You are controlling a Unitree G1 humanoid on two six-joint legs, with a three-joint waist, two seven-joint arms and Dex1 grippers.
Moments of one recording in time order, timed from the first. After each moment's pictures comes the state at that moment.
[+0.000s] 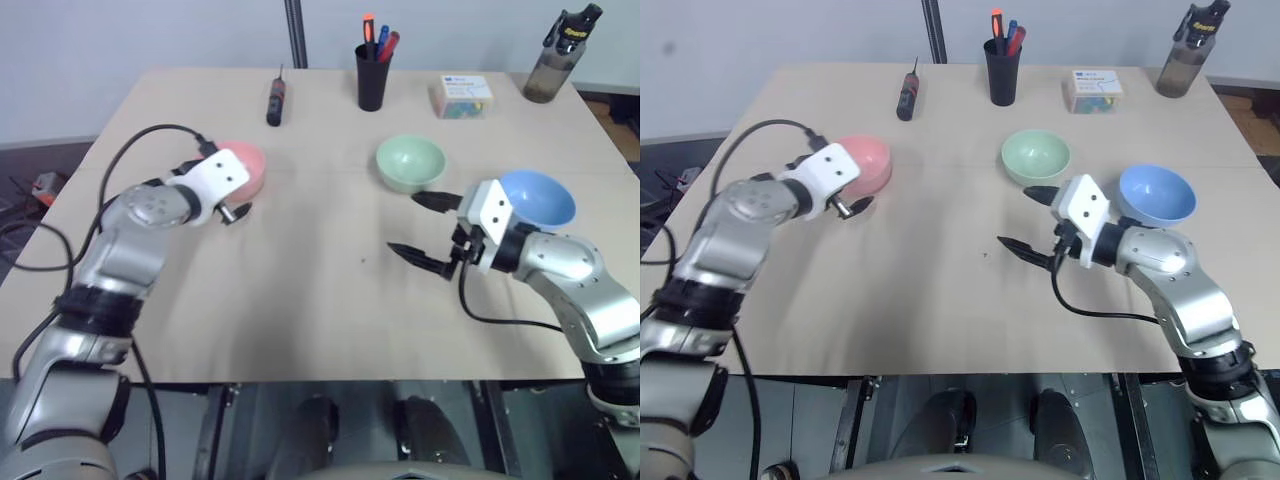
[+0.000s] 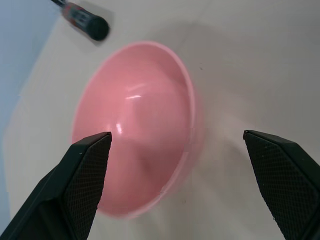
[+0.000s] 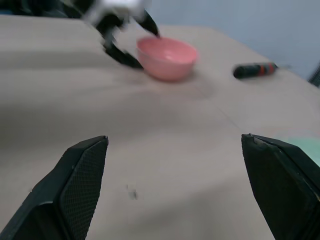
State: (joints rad) left arm -0.75 0.83 -0.27 0.27 0.19 0.37 -0.65; right arm -0.44 -0.58 0.14 -0.40 0.37 0.43 0.76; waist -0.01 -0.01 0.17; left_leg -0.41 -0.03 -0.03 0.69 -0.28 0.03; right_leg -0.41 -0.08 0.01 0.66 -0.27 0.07
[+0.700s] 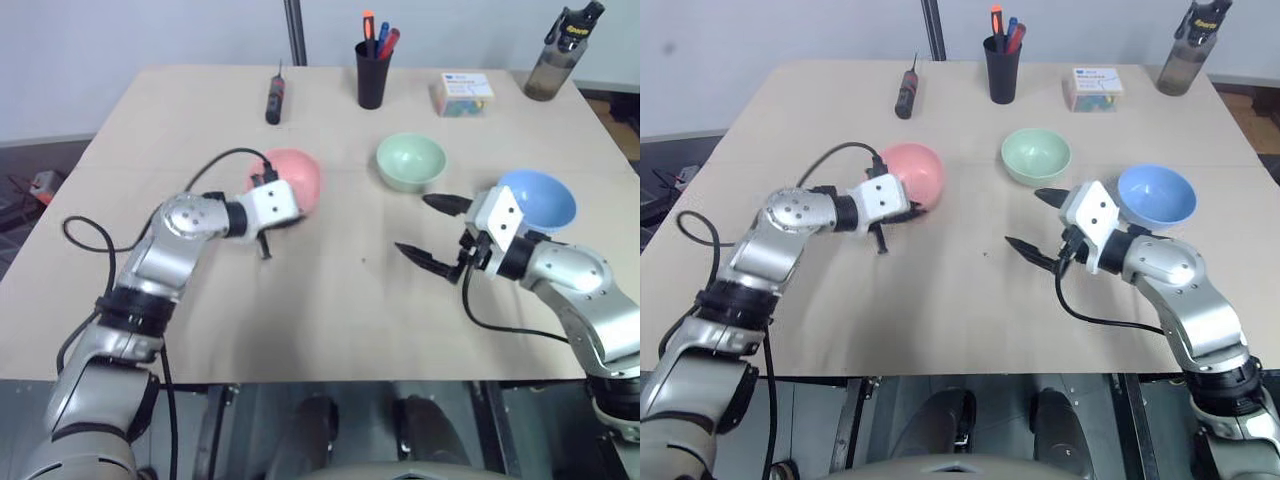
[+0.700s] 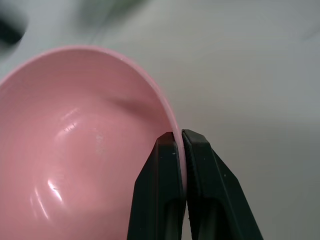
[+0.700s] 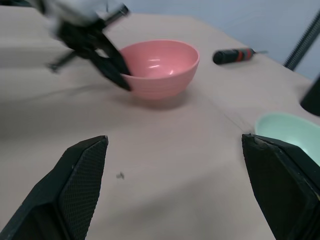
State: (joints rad) left arm -0.62 0.75 -0.23 0.05 -0.08 0.07 -1.06; right arm -0.29 -0.62 0.02 -0.49 0.37 0.48 0.71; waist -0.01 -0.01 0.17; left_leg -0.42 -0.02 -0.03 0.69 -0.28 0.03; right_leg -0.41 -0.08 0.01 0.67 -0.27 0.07
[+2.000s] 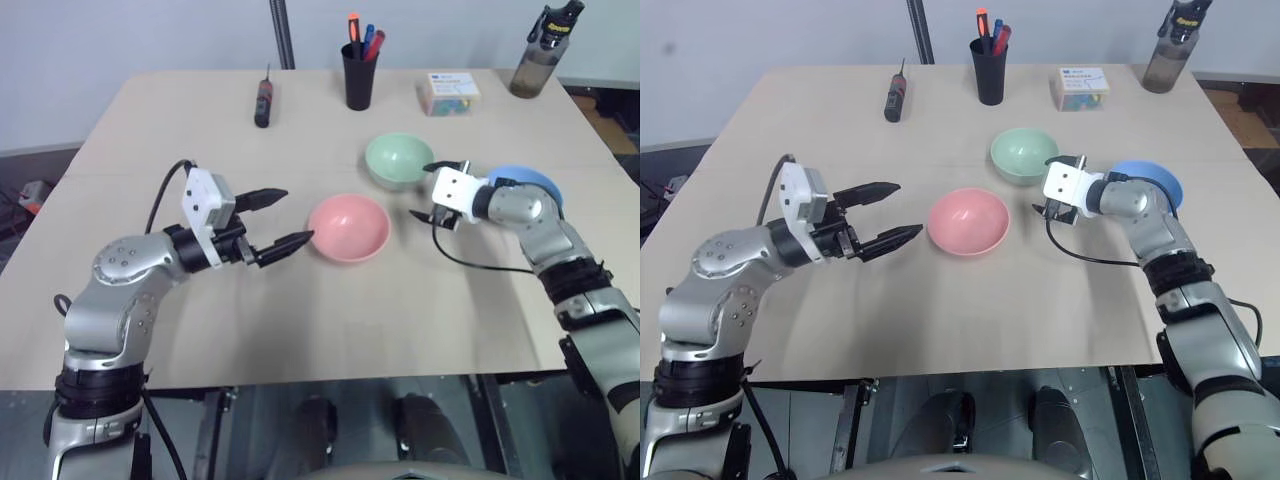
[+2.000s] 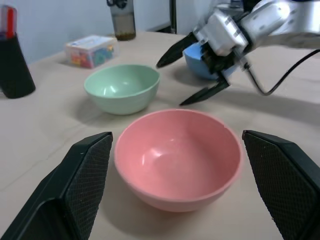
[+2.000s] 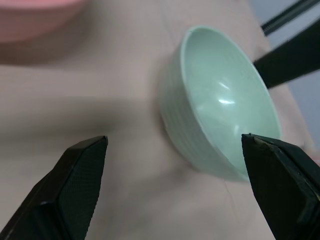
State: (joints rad) left arm -0.24 0.67 0.24 -0.40 -0.55 0.51 -0.89; right arm -0.97 -0.51 0.34 0.82 -0.24 -0.35 0.72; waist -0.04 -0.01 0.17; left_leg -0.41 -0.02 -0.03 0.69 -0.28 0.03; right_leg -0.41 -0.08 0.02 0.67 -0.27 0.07
